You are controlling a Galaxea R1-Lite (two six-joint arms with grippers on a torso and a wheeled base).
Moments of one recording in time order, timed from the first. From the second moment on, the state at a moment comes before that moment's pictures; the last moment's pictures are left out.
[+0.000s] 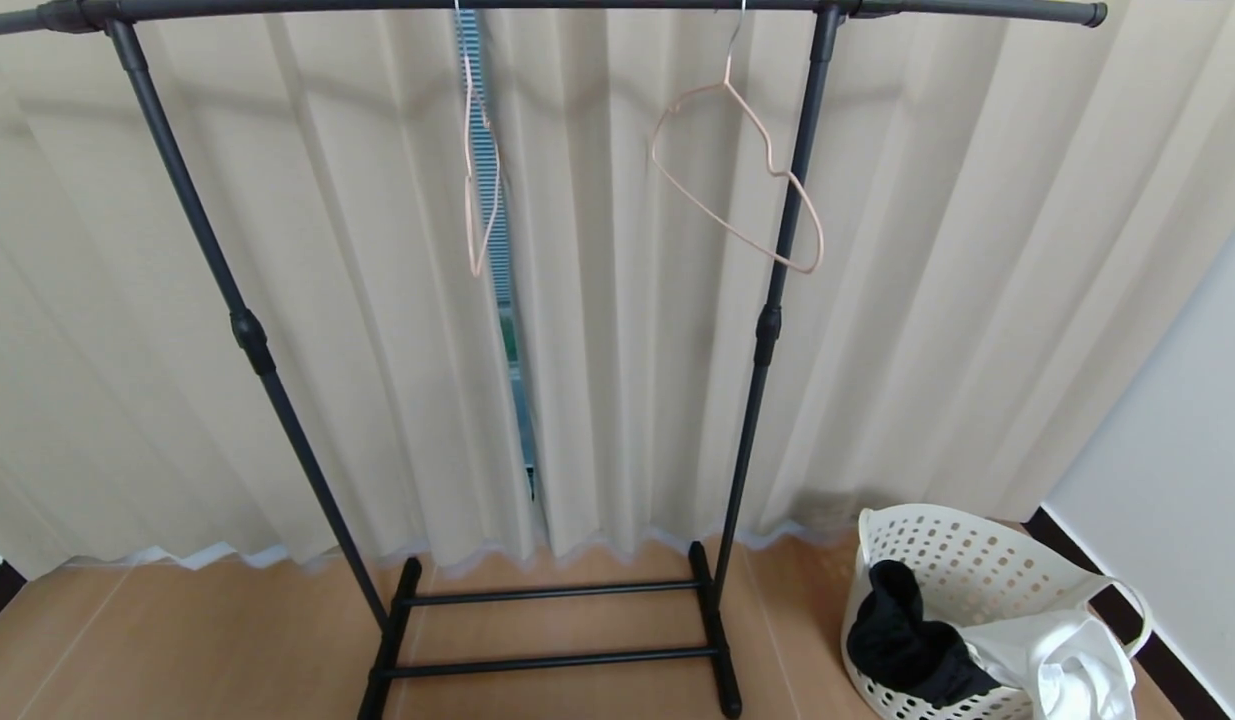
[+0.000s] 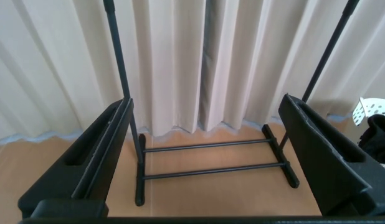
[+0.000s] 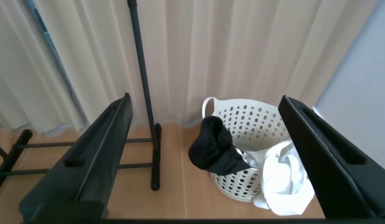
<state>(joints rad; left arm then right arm) -0.01 0.00 0.00 -0.01 -0.04 0.00 0.01 0.00 -0.03 0.06 -0.05 0.04</state>
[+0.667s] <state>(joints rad) -0.01 0.00 0.00 -0.01 -0.04 0.00 0.01 0.00 -0.03 0.06 -0.05 0.04</state>
